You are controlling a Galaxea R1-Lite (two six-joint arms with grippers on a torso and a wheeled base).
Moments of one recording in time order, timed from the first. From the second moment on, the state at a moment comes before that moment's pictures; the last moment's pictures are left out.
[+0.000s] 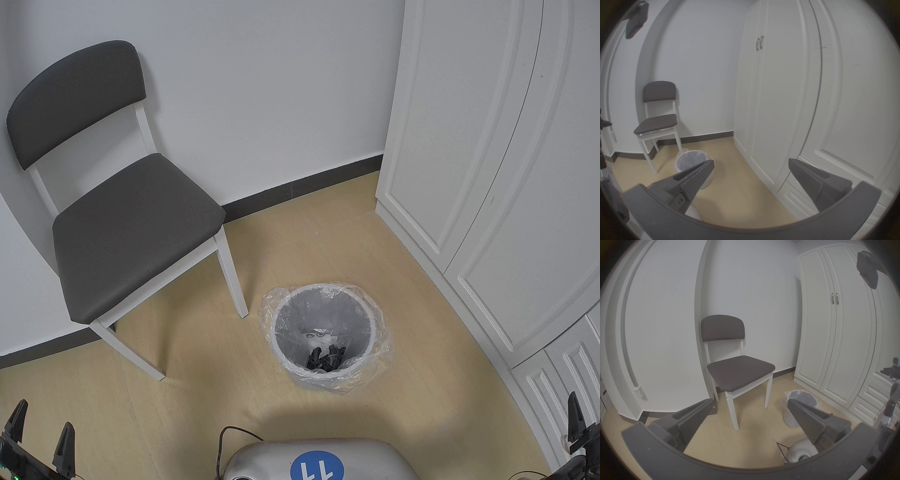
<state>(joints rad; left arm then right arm) -0.01 0.02 -0.02 0.00 0.01 -0.01 0.00 0.01 -0.02 -0.06 -0.13 -0.08</state>
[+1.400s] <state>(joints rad) -0.01 0.02 -0.02 0.00 0.02 -0.02 0.00 0.02 -0.02 0.00 0.00 0.01</state>
